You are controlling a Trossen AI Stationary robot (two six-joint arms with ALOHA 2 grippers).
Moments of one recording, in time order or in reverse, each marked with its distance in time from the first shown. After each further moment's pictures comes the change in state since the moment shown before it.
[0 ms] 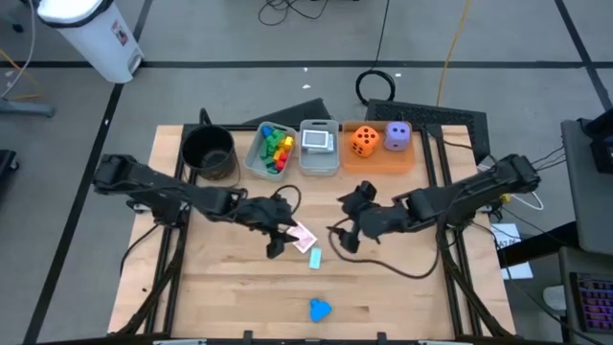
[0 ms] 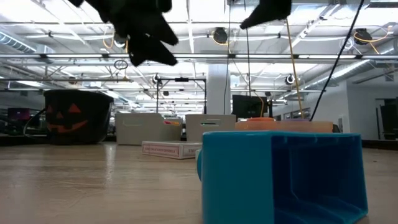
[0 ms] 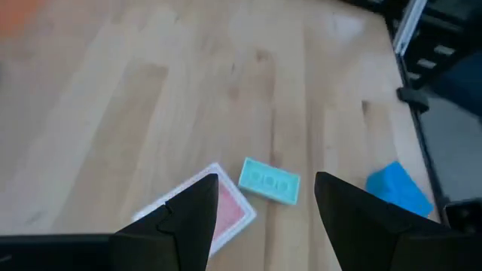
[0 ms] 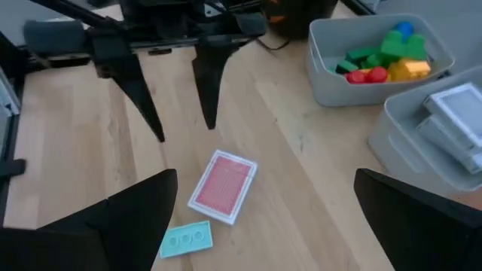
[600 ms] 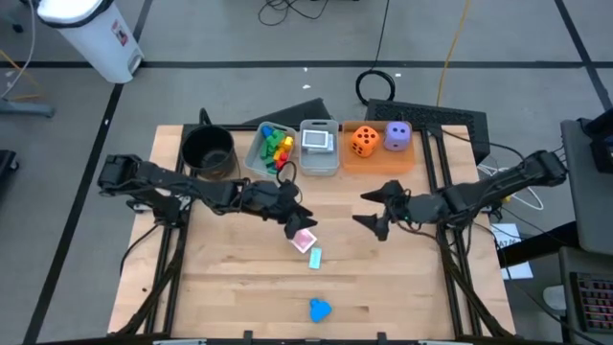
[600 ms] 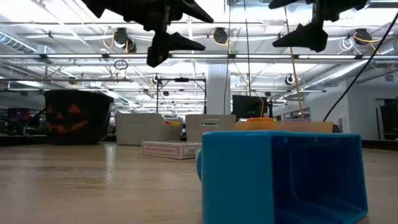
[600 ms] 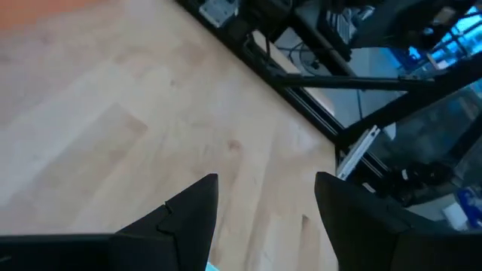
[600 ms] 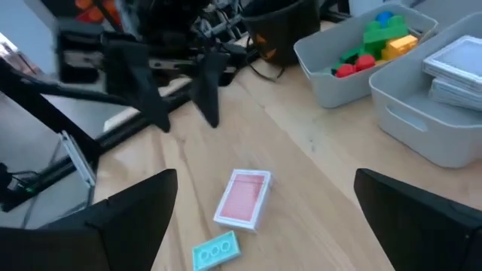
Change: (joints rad) left arm 0.104 0.048 0.001 0.295 0.049 -0.377; right arm 0.000 -0.463 -0.577 0.448 -0.009 0.165
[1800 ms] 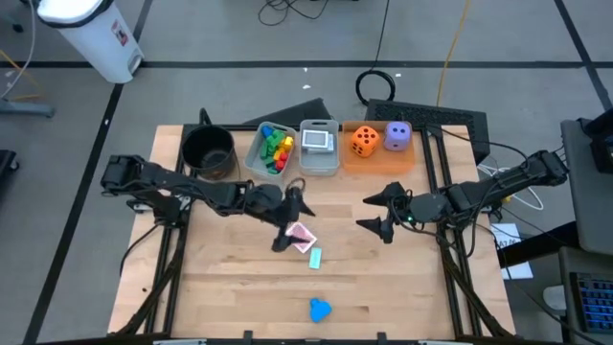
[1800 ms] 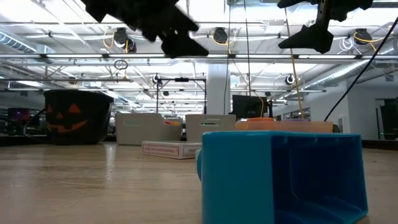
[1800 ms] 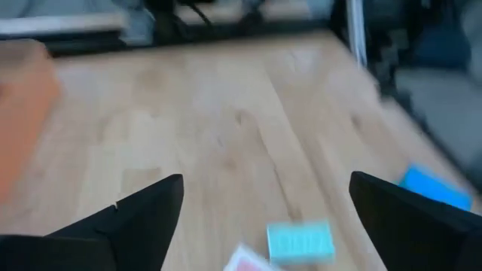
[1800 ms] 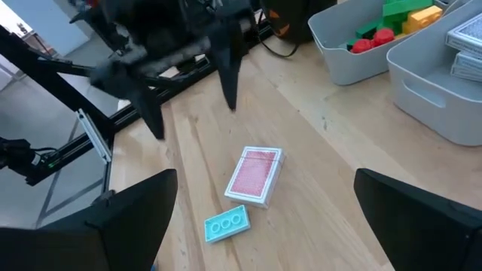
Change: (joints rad) left arm -0.010 0.027 0.001 -0.037 0.112 0.788; right arm 0.000 -0.042 -0.003 -0.072 -0.081 0.024
